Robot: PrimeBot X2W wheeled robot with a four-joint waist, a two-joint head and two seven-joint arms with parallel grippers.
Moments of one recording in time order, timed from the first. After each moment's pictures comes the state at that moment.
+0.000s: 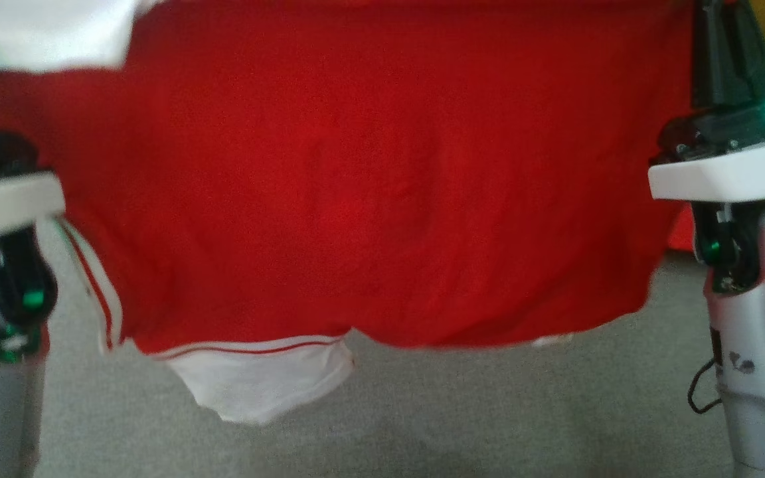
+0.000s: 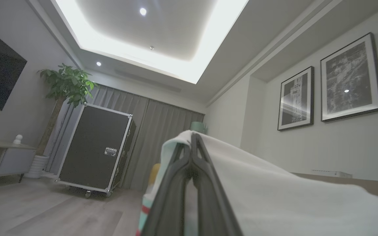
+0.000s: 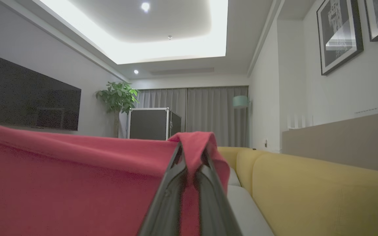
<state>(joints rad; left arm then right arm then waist) -0.43 0.37 -0.08 -0.29 -0.64 0.19 -0.09 -0.52 -0.15 0.10 0.00 0.25 0.13 -0.10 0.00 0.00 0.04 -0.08</state>
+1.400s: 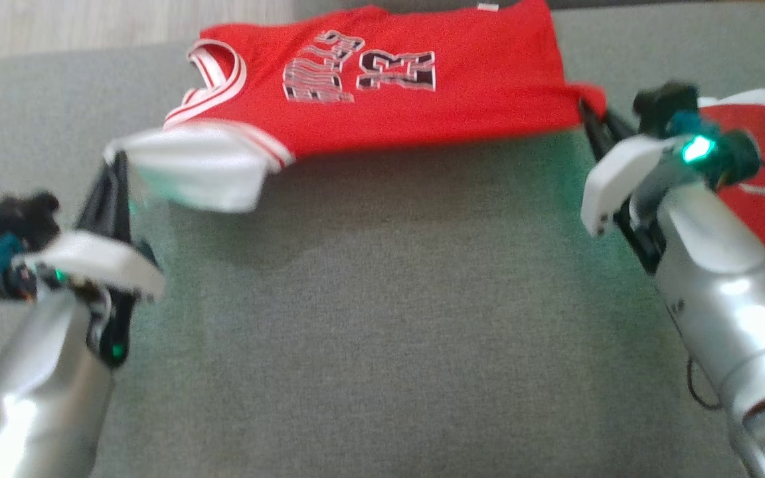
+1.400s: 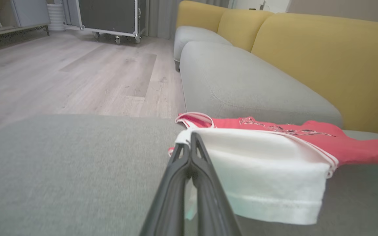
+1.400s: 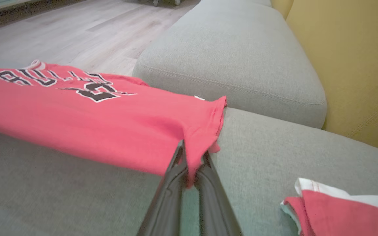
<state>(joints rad) -0.62 0.32 -0.37 0.78 -0.64 -0.13 -0.21 -0.91 -0.17 0.44 1.14 0.23 0.13 -0.15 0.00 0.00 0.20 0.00</state>
